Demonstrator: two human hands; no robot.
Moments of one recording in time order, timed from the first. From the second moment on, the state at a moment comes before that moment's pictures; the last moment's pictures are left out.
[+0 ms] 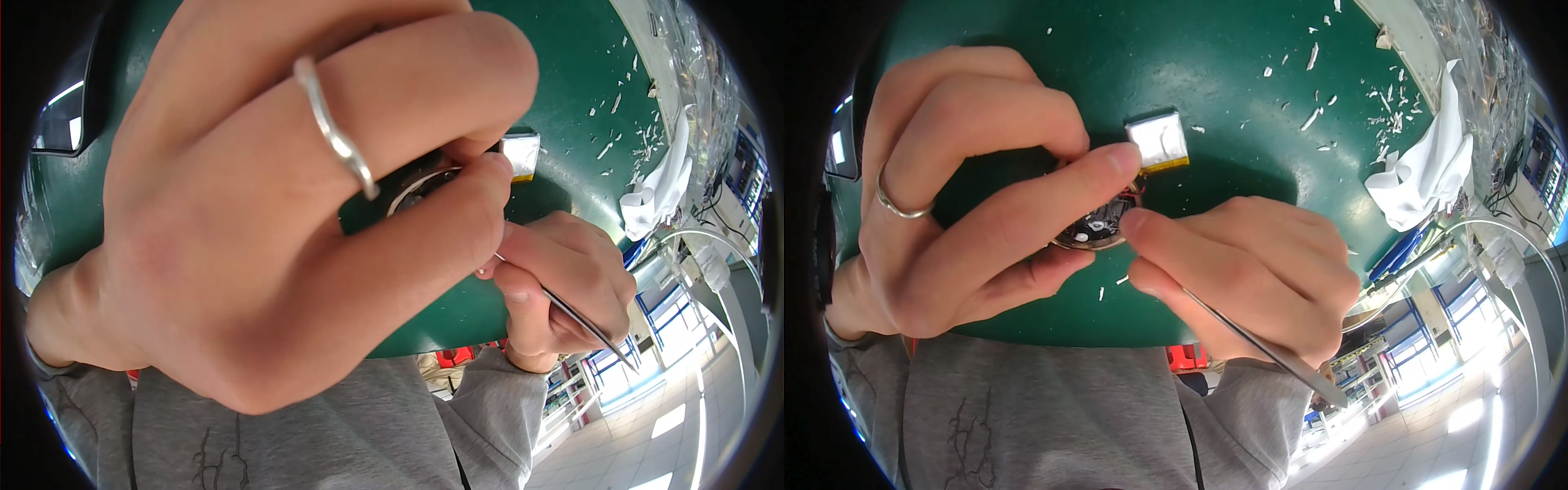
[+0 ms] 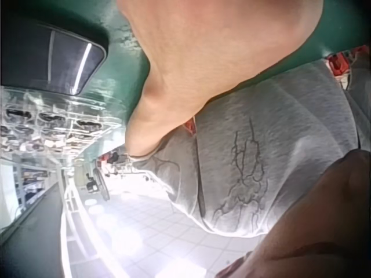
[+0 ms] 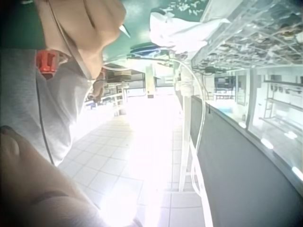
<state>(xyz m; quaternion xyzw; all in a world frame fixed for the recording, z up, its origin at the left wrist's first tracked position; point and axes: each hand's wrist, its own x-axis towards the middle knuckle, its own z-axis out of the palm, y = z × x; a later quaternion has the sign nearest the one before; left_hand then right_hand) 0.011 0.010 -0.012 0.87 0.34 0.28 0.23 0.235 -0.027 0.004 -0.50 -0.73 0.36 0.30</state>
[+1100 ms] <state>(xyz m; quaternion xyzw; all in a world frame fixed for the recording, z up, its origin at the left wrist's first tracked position) 0.010 0.017 -0.009 0.90 0.28 0.25 0.23 0.241 -0.016 0.002 -0.46 -0.70 0.45 0.30</state>
